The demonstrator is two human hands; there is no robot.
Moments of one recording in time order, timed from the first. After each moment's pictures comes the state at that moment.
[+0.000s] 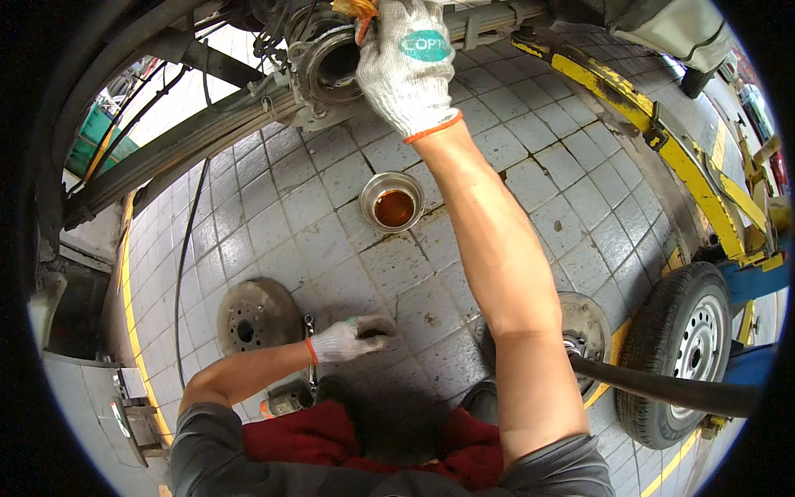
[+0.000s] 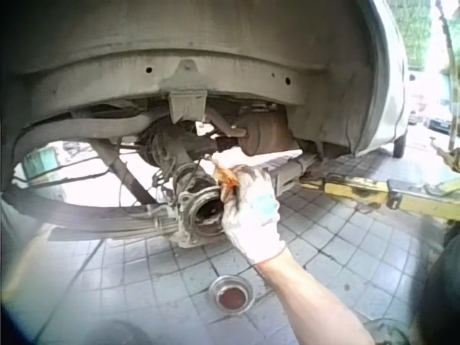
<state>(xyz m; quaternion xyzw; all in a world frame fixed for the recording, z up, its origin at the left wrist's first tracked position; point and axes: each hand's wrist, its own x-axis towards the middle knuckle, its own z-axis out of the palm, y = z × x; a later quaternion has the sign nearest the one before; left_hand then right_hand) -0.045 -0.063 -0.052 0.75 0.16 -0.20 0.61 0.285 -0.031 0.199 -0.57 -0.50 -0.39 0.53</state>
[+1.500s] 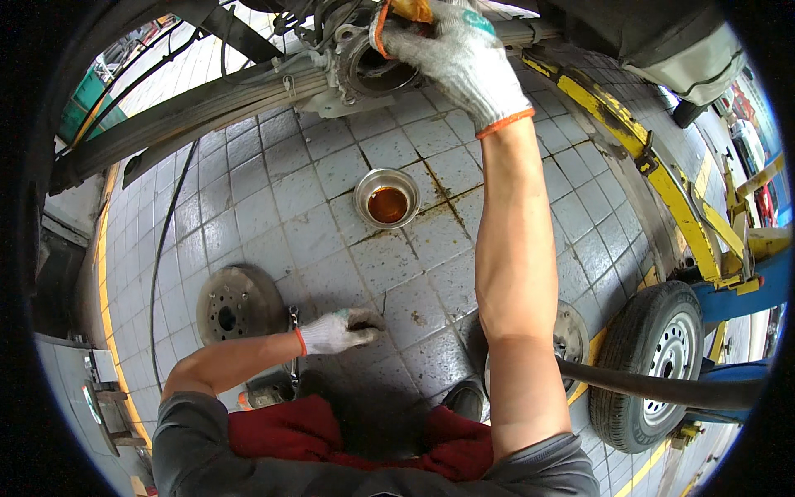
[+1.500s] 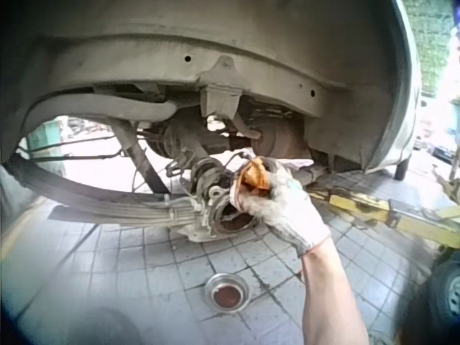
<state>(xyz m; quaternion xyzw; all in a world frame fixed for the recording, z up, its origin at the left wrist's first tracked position) -0.046 -0.061 -0.049 0.75 0.14 -0.18 0.62 0.277 -0.068 0.245 -0.68 -0.55 -0.12 0.47</state>
